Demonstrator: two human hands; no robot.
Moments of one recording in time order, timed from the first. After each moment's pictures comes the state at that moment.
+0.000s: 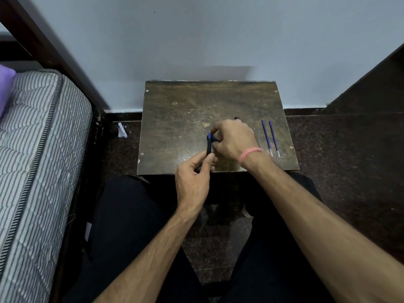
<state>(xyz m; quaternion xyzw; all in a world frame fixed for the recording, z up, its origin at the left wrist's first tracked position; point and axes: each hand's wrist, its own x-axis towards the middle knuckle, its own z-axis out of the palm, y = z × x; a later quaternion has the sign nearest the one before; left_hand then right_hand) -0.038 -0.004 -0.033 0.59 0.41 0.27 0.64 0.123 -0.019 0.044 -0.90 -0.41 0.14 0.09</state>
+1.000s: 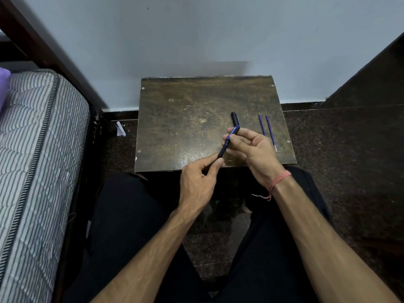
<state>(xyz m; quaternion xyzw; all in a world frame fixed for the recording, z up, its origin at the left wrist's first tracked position) -0.043 -0.018 -0.016 0.69 0.38 0.19 0.58 0.119 -0.103 0.024 -0.58 -0.10 0.42 0.69</state>
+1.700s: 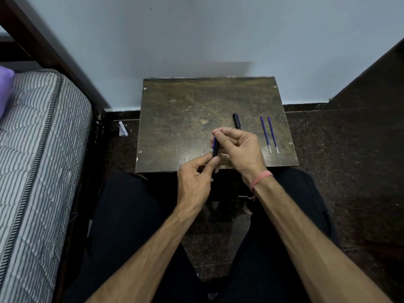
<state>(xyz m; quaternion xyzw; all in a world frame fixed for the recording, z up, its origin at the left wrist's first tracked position) -0.040 -0.014 -0.018 0.62 0.40 0.23 0.64 0.094 -0.070 0.027 -0.66 -0.15 0.35 0.65</state>
